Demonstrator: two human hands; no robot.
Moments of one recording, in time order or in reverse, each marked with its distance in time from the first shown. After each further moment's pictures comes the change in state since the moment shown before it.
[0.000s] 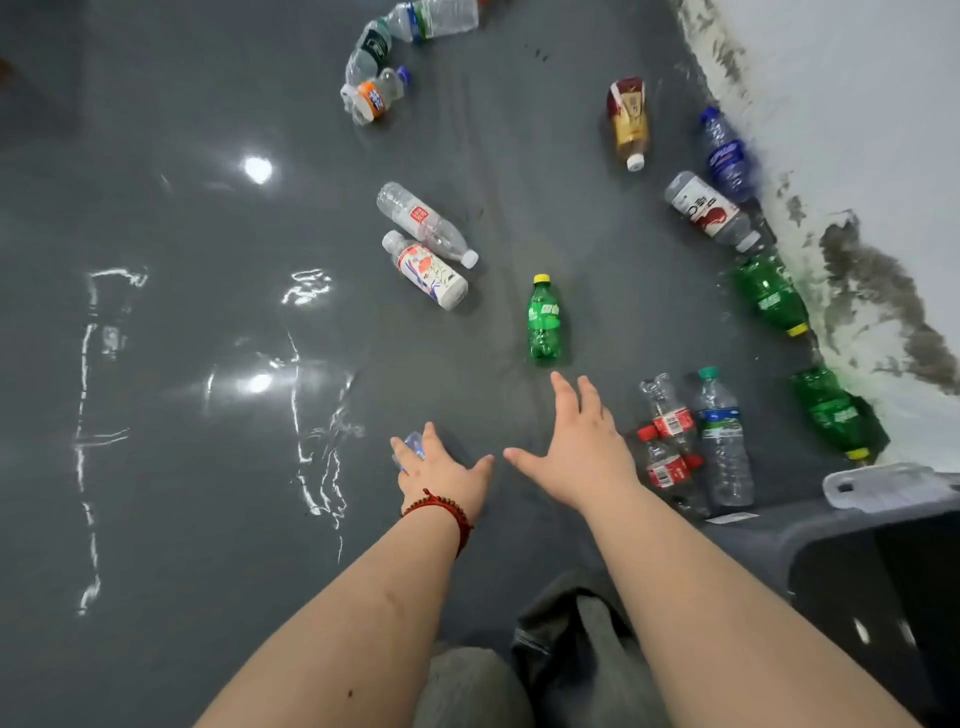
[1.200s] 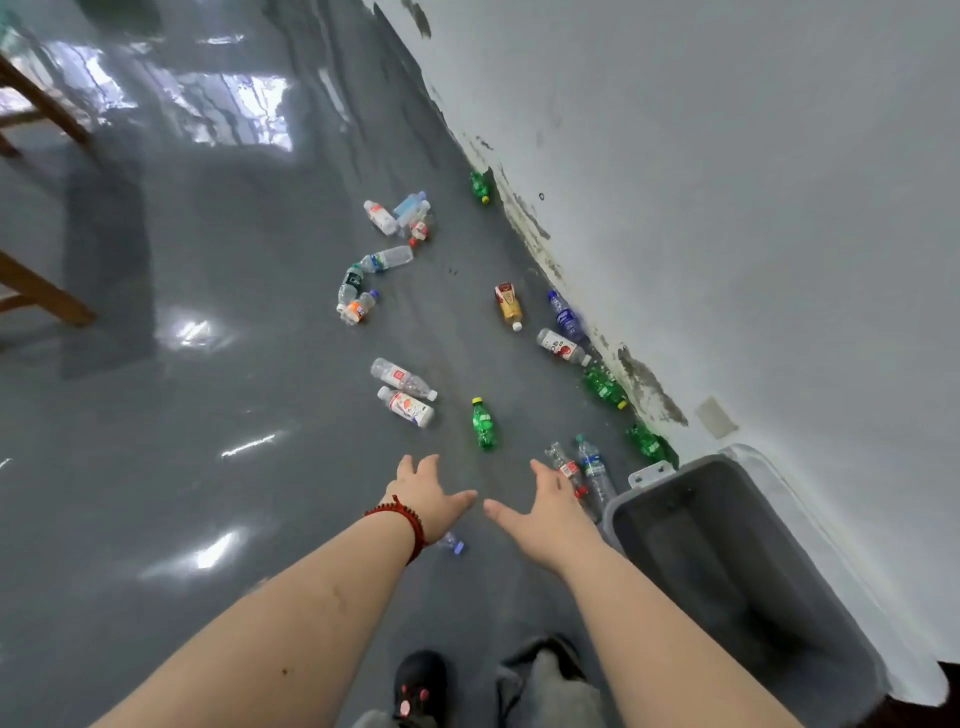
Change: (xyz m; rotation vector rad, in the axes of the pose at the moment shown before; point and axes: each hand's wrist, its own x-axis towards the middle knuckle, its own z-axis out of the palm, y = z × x) left_hand -0.339 0.038 -0.292 0.328 -0.144 0.486; right_hand -0.359 -0.121 -0.221 0.453 0.036 0.150
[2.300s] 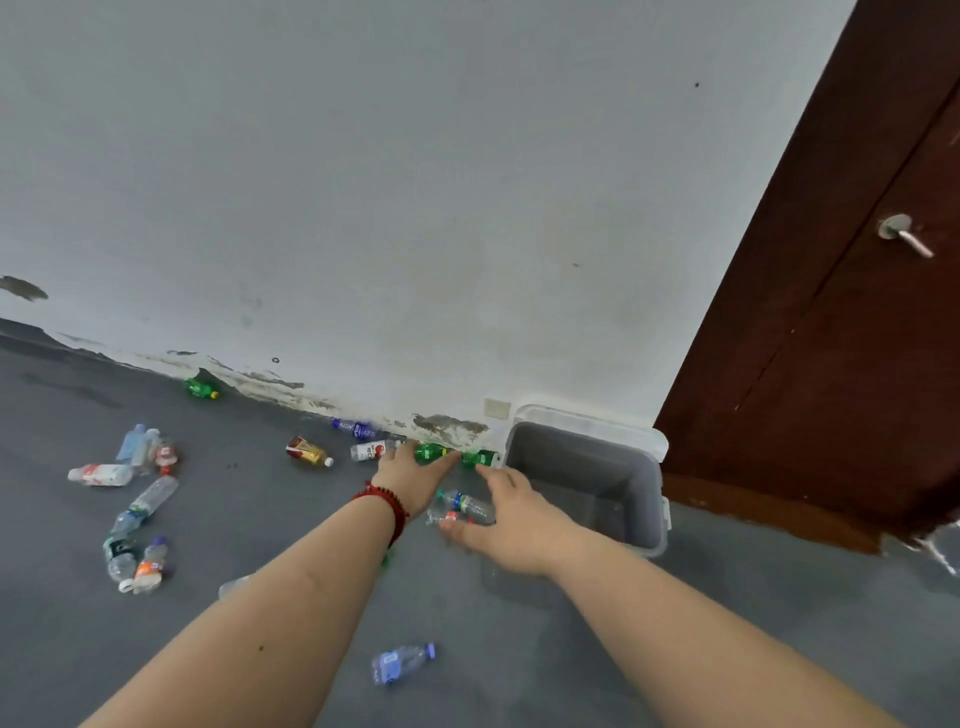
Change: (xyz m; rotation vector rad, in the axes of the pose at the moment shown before) left_hand -0.119 -0.019 -0.132 0.095 -0.179 0.792; right_hand -0.237 -0.163 0.098 0.174 0.581 0.215
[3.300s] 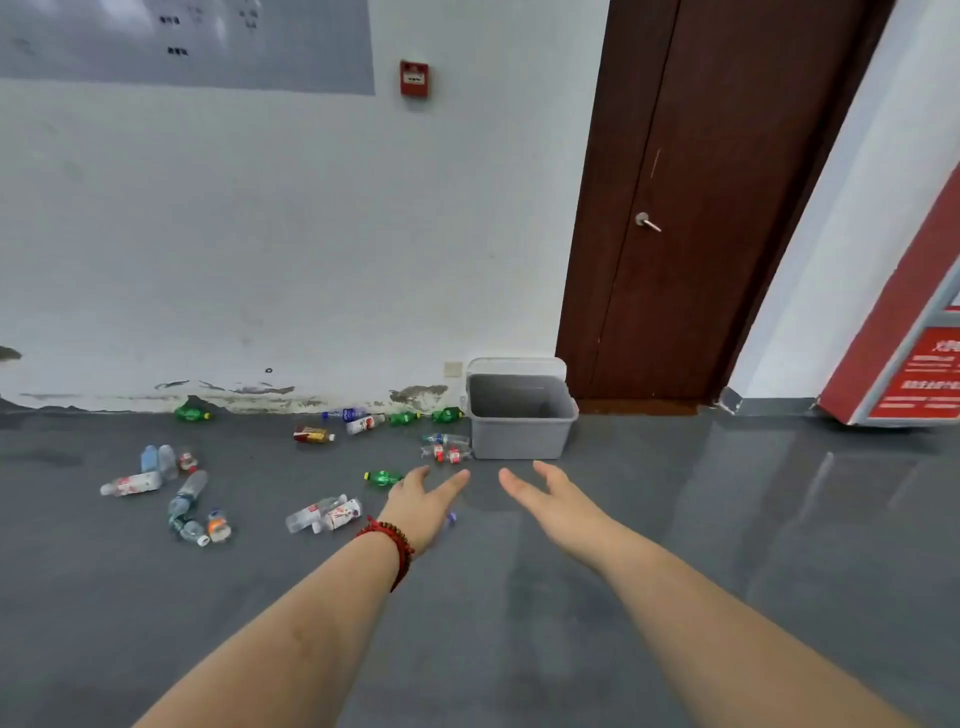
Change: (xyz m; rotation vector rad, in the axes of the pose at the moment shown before) left_hand -0.554 -0.334 -0.198 -0.035 -0.209 0.268; right_hand -0.541 -0.260 0.361 0.599 0.374 0.274
